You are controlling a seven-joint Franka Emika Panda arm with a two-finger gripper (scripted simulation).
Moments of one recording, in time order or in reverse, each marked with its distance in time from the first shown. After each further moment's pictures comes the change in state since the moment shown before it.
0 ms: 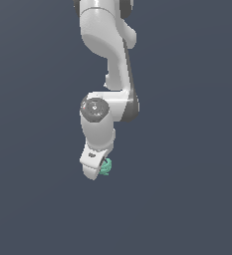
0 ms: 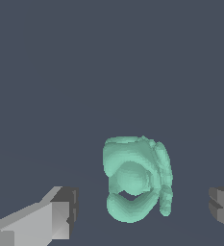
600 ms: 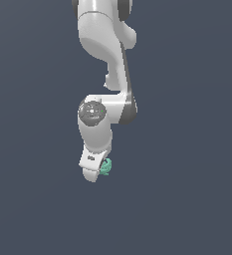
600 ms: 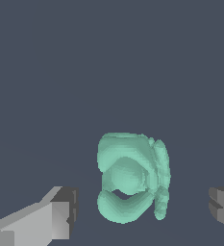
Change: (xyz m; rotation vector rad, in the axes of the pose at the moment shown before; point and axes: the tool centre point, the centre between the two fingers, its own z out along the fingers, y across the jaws) arm -0.005 0.006 0.008 0.003 0.002 -0.081
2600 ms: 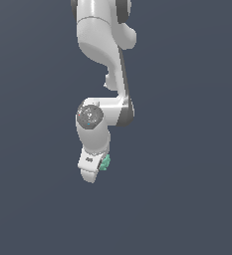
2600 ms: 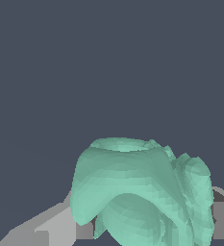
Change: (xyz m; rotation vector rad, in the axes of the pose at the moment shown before) arm -0.008 0.001 0.014 0.002 0.000 -0.005
